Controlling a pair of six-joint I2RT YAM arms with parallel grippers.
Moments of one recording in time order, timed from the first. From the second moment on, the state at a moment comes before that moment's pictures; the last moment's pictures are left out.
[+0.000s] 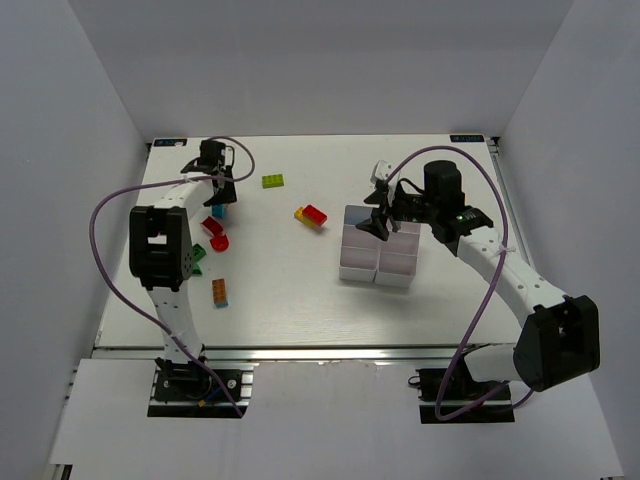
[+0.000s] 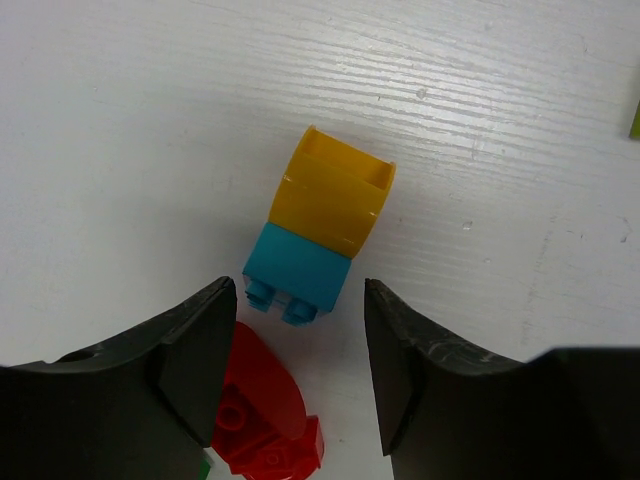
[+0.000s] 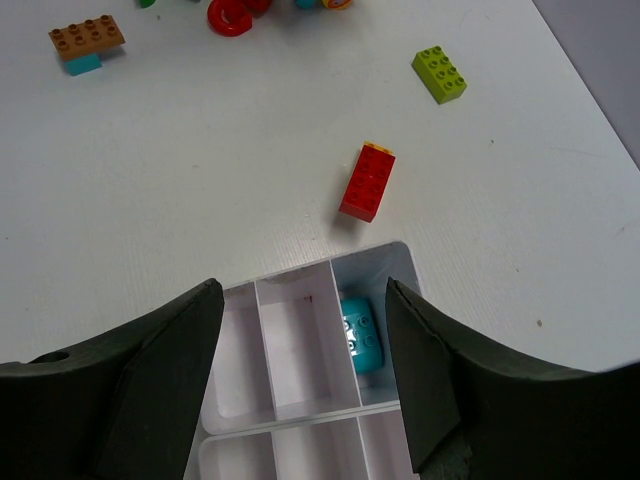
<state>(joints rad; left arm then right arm) -0.07 2.04 1.55 -0.46 -0.27 -0.19 0.39 1.33 1.04 -0.16 -0.79 -0.50</state>
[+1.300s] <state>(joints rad) 0.00 2.05 1.46 -0.34 -0.08 -0.12 0.38 1.33 1.04 -0.16 -0.79 -0.50</state>
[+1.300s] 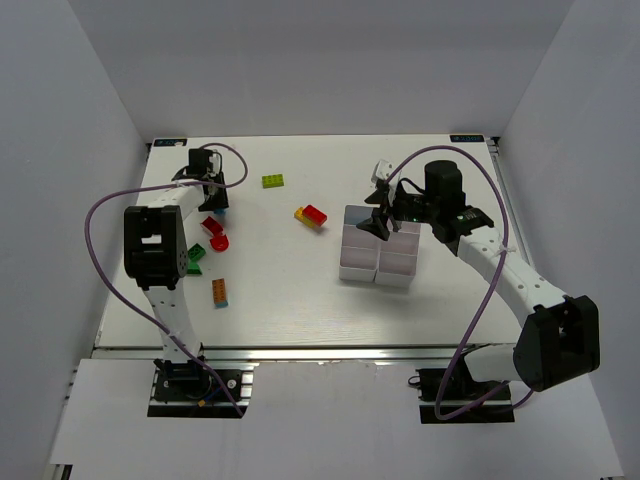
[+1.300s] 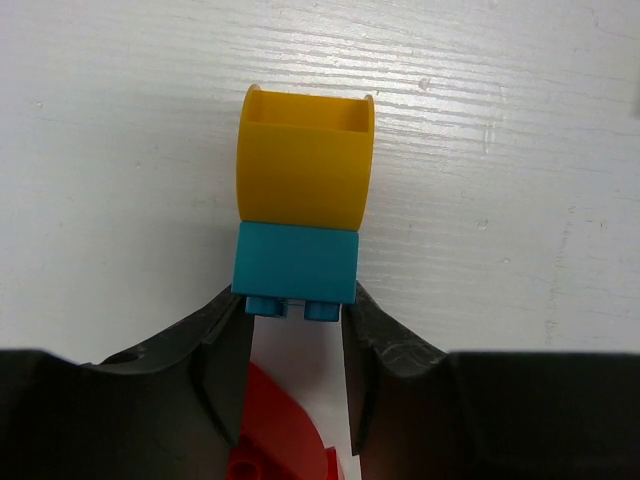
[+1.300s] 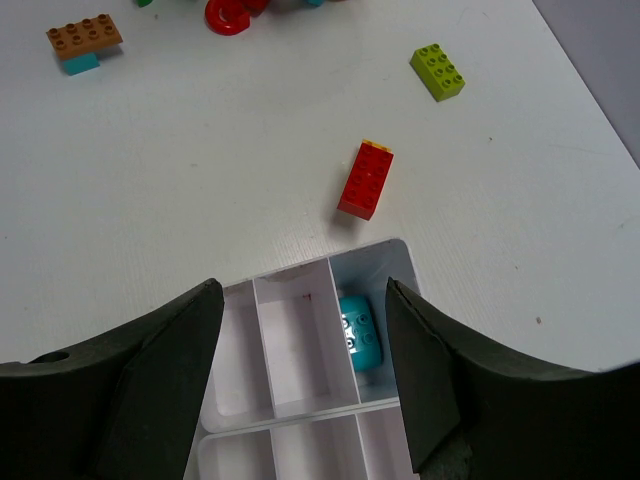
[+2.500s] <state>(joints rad) -0.22 0.94 0.63 0.39 0.79 -1.08 0.46 1.70 1.31 0.43 -1.16 0.81</state>
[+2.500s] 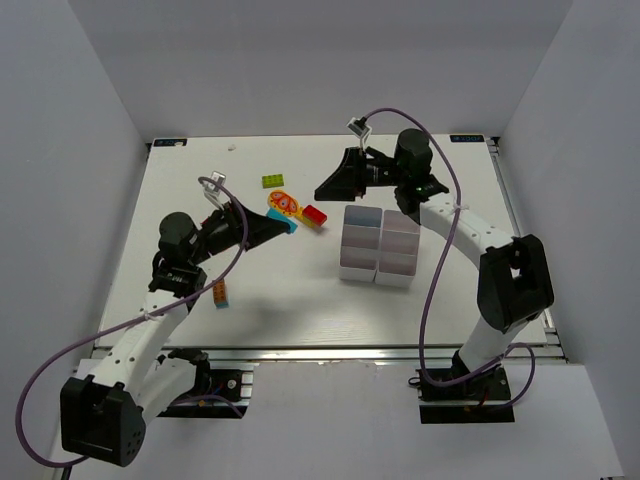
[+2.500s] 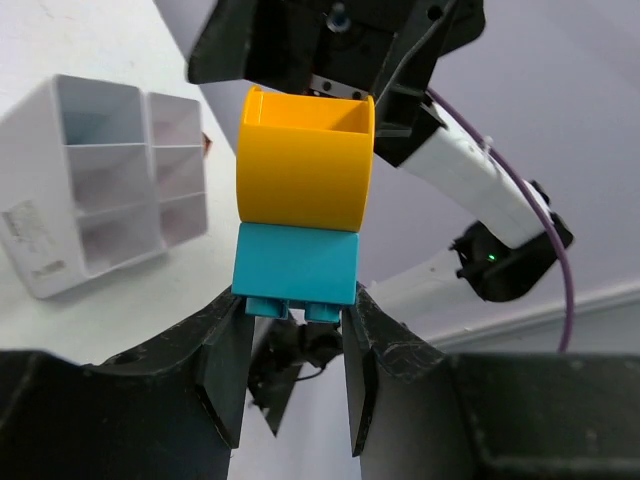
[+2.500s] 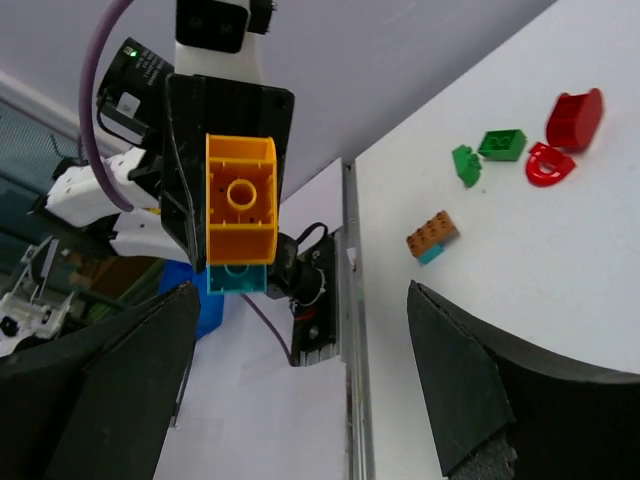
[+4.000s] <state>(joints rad) -0.40 1.22 0.82 0.13 0.52 -0.82 0.30 1.59 1.44 0.03 -0.90 0.22</state>
